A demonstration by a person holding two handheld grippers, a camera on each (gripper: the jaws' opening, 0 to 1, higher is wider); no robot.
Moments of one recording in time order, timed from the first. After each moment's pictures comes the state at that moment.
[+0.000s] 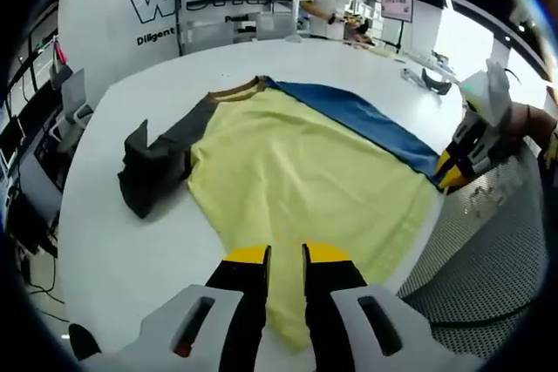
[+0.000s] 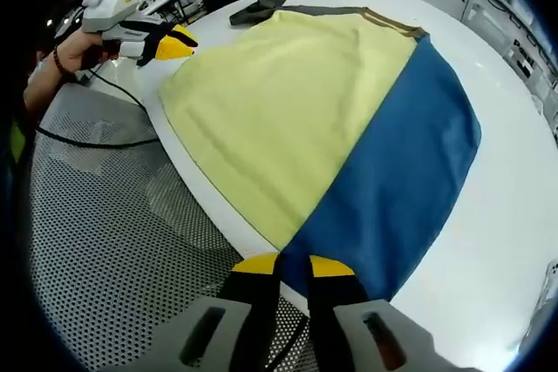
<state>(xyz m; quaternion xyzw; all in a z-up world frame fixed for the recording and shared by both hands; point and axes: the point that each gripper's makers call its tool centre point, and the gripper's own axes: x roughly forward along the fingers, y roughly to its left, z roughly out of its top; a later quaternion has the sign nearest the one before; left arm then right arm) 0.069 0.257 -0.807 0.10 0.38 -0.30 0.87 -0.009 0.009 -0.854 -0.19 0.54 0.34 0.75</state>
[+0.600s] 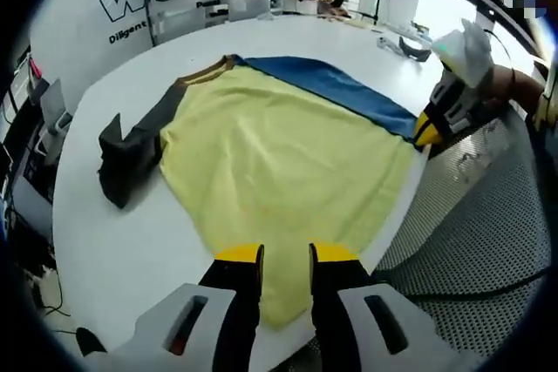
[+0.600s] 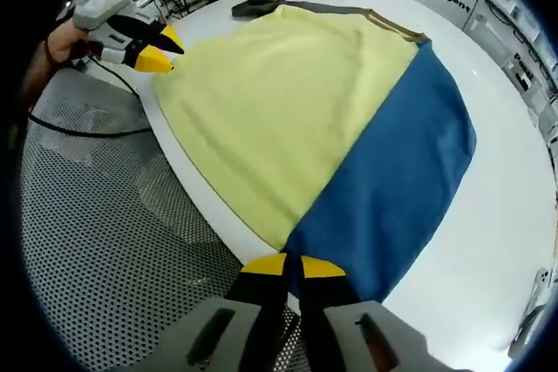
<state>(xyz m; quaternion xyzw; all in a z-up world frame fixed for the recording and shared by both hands) 0.036 0.249 -0.822 0.15 0.42 -0.34 0.83 -0.006 0.005 -0.854 -0.20 0.54 0.32 0.75</state>
